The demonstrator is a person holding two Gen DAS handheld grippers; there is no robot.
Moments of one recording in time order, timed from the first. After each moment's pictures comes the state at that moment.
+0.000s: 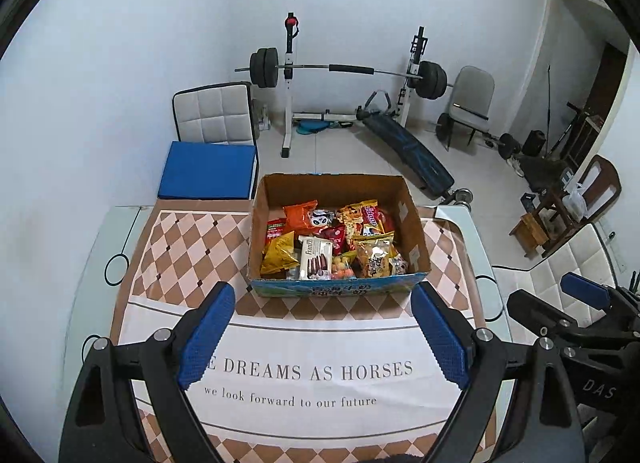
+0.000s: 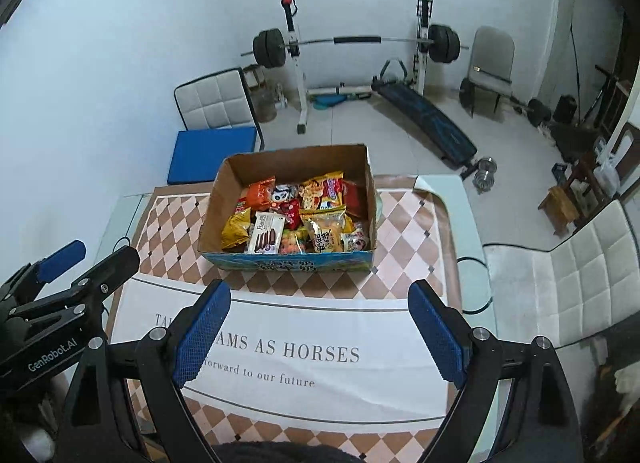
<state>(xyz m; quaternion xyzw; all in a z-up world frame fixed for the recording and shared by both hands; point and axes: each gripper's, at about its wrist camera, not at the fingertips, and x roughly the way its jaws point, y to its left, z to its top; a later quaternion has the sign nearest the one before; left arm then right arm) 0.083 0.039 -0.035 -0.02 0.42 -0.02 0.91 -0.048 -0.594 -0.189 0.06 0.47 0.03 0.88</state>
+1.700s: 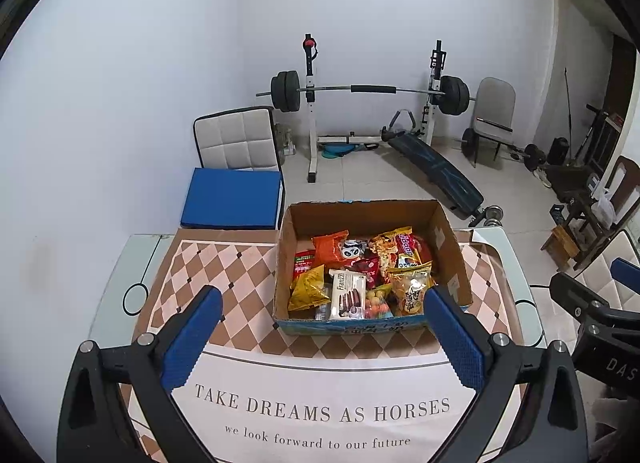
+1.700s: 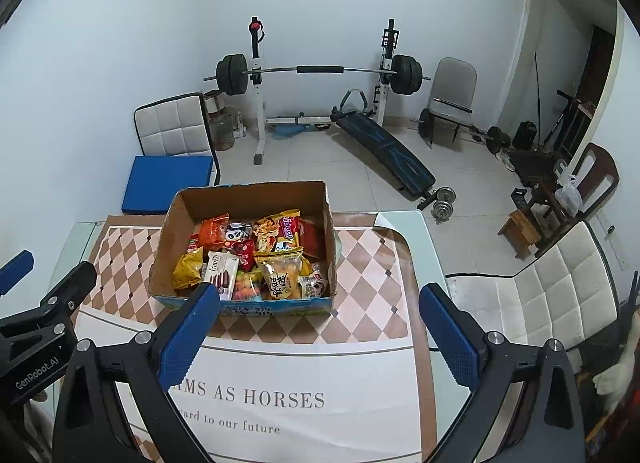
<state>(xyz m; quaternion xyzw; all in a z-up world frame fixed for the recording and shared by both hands) 0.123 0.047 -0.063 0.02 0.38 0.03 0.92 -0.003 -0.593 -0.205 0.02 0.43 -0.05 0.90</state>
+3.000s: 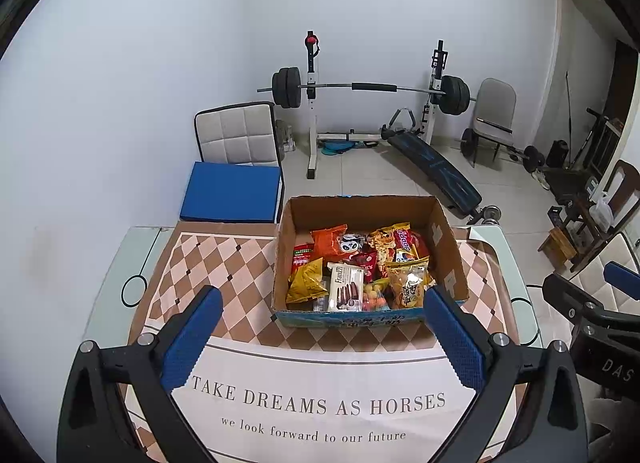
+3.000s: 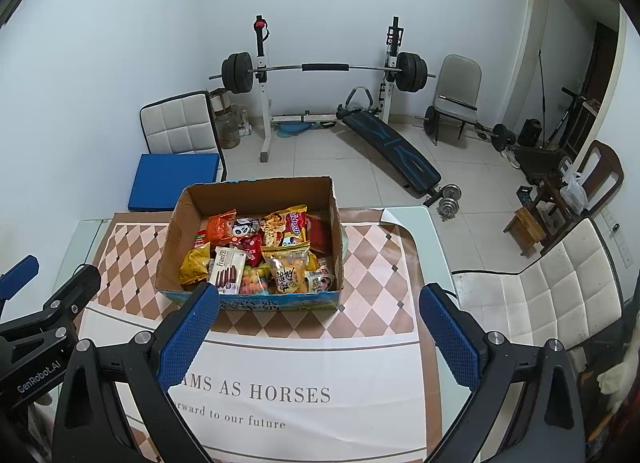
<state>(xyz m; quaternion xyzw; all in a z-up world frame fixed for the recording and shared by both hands) 0.114 0.044 -0.064 0.01 0.38 0.04 0.92 -0.009 -0.587 -0.207 0.02 0.43 -0.03 0.90</state>
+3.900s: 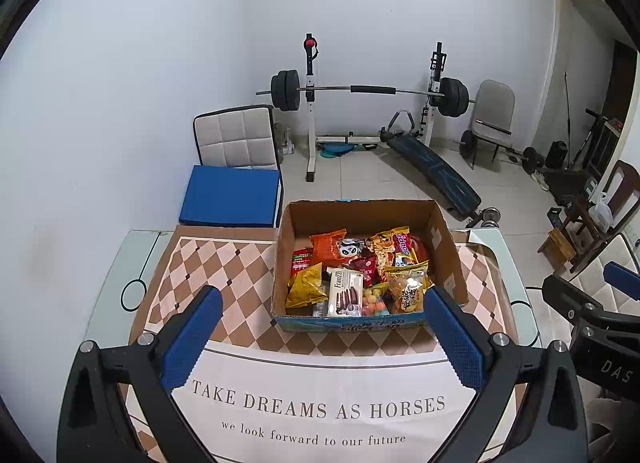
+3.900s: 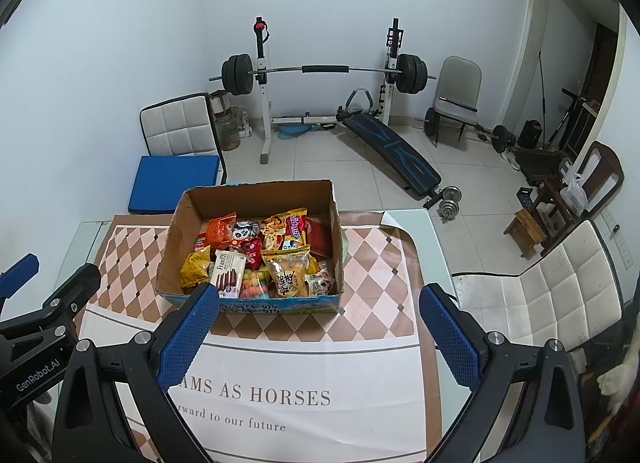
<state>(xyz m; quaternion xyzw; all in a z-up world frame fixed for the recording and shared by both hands) 0.116 0.044 -0.060 0.01 0.38 0.03 0.92 -0.006 -0.588 -0.203 0.02 0.43 -0.03 0.90</state>
